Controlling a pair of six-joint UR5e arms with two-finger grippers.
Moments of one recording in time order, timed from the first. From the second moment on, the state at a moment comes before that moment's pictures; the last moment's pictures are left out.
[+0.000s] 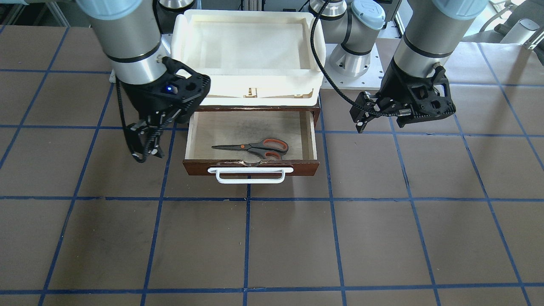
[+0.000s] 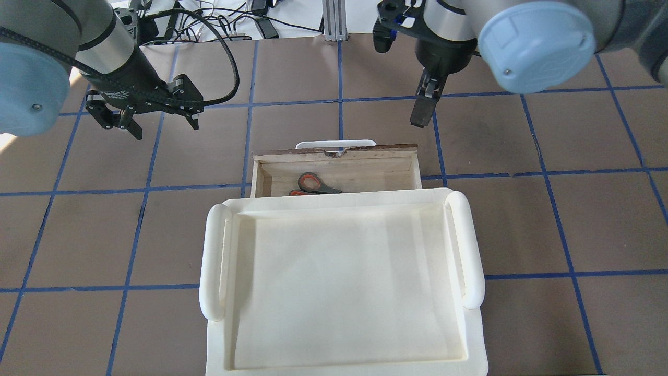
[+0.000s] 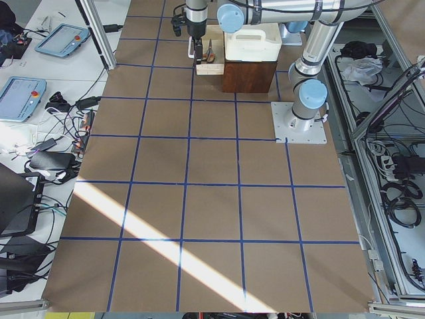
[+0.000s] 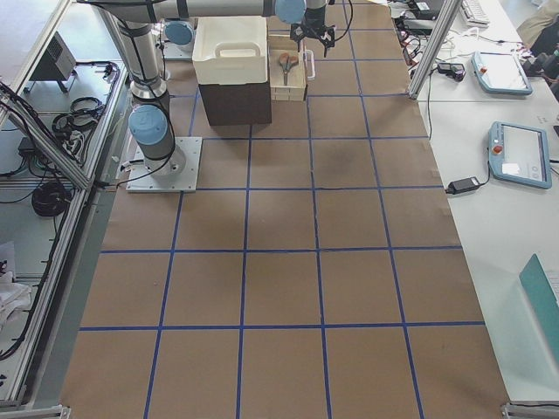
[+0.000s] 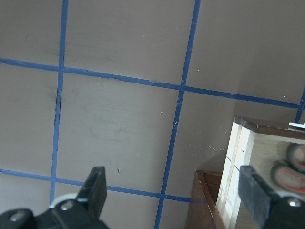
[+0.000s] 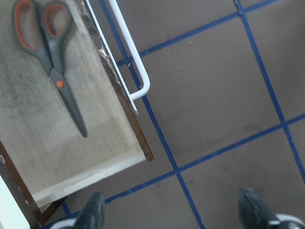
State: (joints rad) left arm -1.52 -1.58 -1.62 -1.48 1.60 -0.12; right arm 1.67 -1.45 1.50 -1.68 -1.54 -0.97
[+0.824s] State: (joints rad) left arm -1.51 -1.62 -1.62 -1.48 1.59 -0.12; right arm 1.57 -1.59 1.52 -1.60 -1.62 -0.15
